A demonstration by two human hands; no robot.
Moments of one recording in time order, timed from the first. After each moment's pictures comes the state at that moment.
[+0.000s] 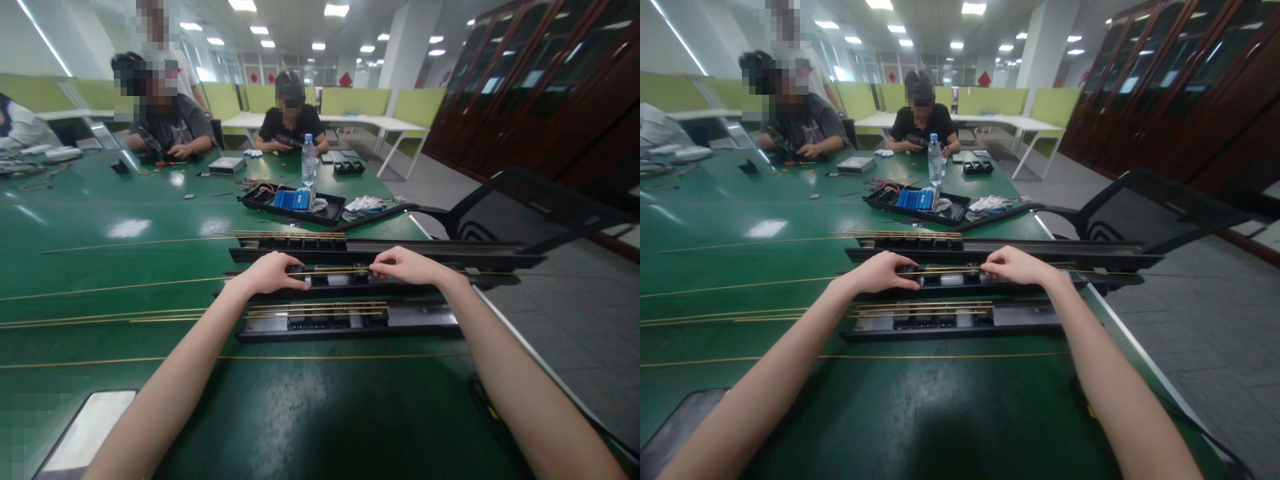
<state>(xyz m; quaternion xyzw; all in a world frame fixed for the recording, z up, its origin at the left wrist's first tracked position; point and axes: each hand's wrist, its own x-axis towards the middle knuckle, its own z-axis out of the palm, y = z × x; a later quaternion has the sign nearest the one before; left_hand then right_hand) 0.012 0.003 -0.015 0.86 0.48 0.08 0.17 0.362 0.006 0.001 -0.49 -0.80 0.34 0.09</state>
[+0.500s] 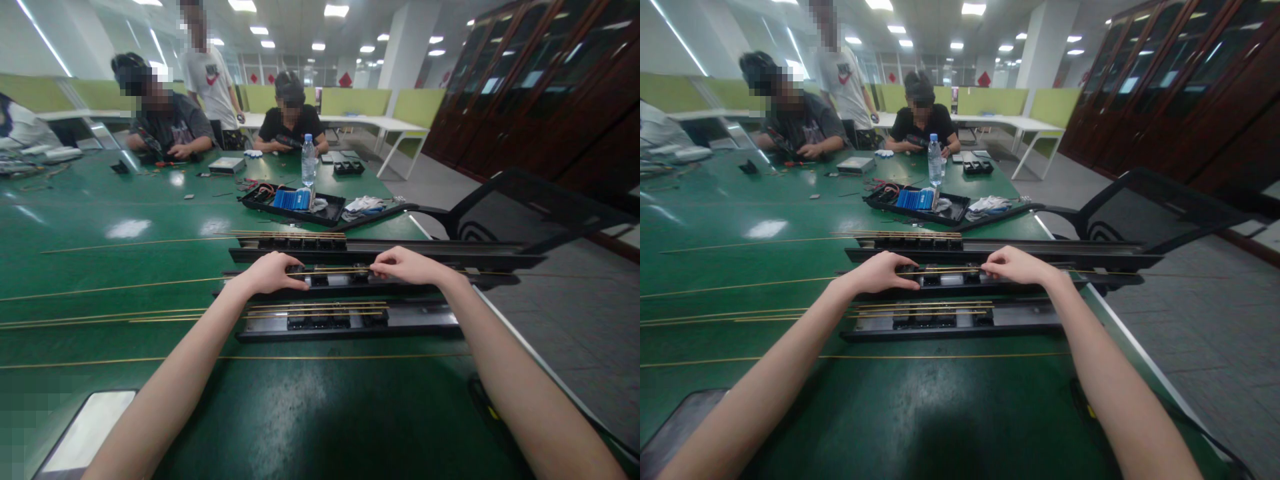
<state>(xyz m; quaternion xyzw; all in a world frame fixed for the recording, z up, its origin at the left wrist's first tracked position) 0.011 0.003 -0.017 0.86 0.48 0.08 0.16 0.363 0.006 0.000 -0.48 -0.80 0.34 0.09</state>
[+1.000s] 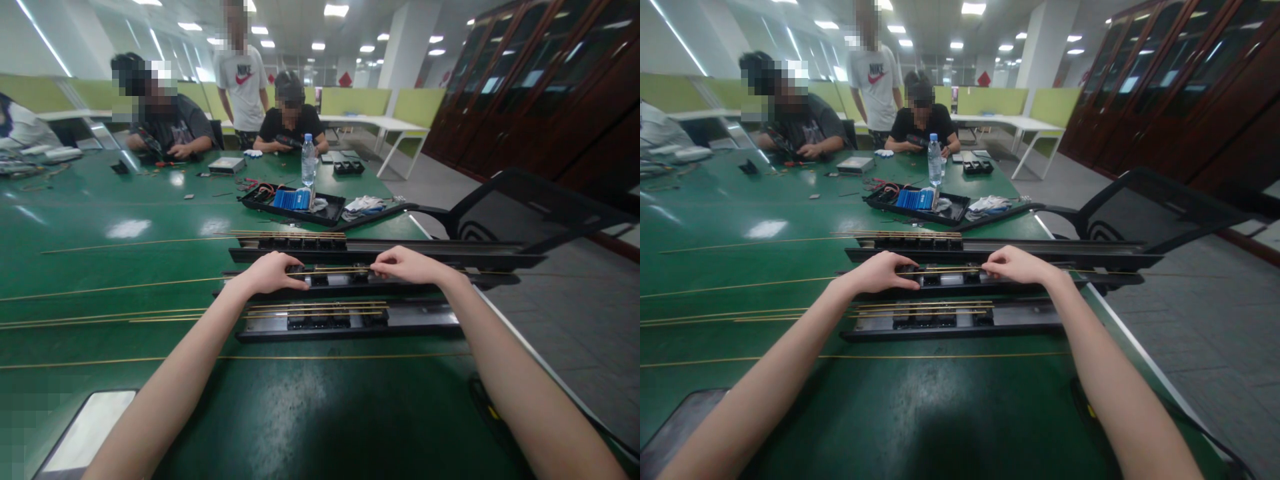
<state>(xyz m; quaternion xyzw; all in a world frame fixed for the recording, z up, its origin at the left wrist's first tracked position) 0.011 0.003 -0.017 0.86 0.48 0.09 0.16 0.364 0.006 0.001 -0.49 -0.80 0.33 0.08</state>
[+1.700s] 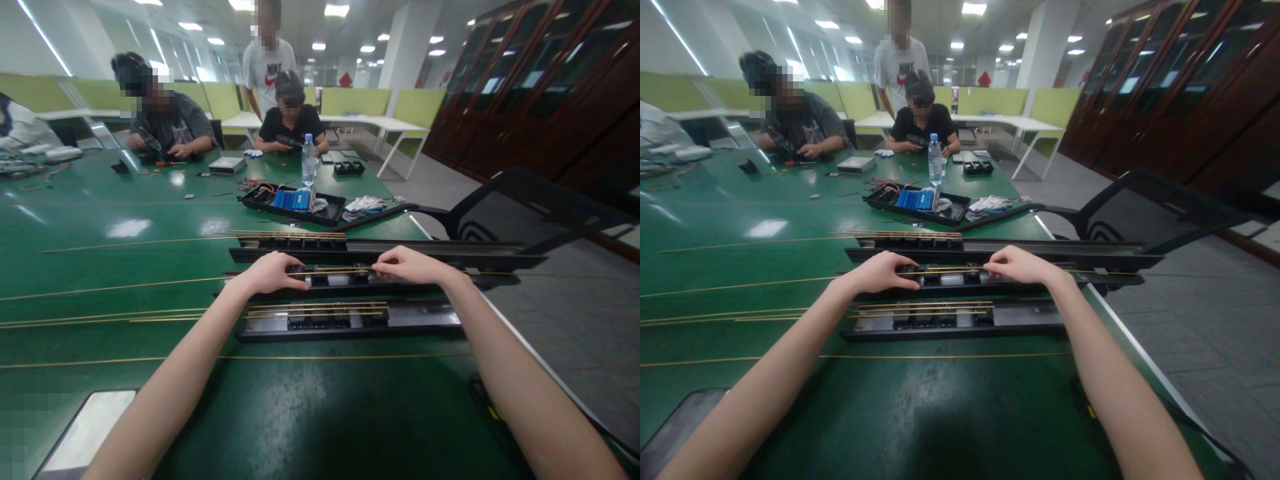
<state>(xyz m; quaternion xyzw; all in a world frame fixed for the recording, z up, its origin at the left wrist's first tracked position) 0.011 0.002 -0.015 0.86 0.48 0.08 0.16 0.365 0.005 0.004 -0.49 -0.80 0.32 0.08</state>
